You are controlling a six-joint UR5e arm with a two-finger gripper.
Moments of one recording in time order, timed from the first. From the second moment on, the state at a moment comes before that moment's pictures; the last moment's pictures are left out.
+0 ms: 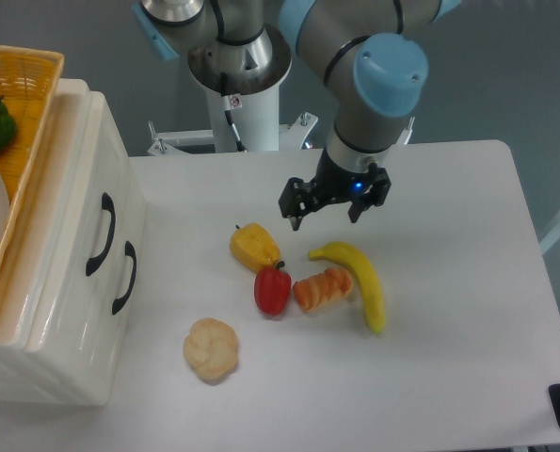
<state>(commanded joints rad) 2.53 -1.77 -1.59 -1.41 1.36 0.29</state>
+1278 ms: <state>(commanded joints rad) 2.28 -1.74 -1.54 -1.42 1.38 0.27</state>
